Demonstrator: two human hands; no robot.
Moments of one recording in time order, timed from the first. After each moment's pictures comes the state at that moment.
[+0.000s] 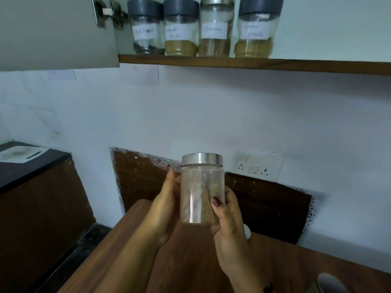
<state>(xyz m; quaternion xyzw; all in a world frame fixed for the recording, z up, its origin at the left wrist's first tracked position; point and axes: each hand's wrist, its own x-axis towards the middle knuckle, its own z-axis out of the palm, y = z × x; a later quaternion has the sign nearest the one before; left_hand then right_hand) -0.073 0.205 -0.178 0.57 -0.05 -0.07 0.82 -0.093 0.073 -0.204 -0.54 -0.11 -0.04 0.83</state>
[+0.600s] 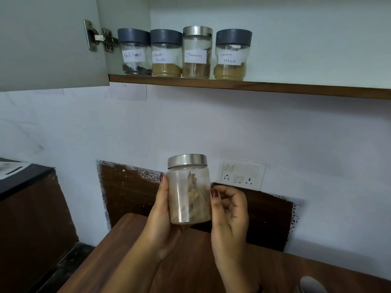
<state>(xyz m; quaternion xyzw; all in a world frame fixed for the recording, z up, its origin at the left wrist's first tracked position) -0.094 0.175 -0.165 0.47 -0.07 -0.06 0.88 -0.106 0.060 -0.184 -0.61 -0.08 -0.35 0.71</state>
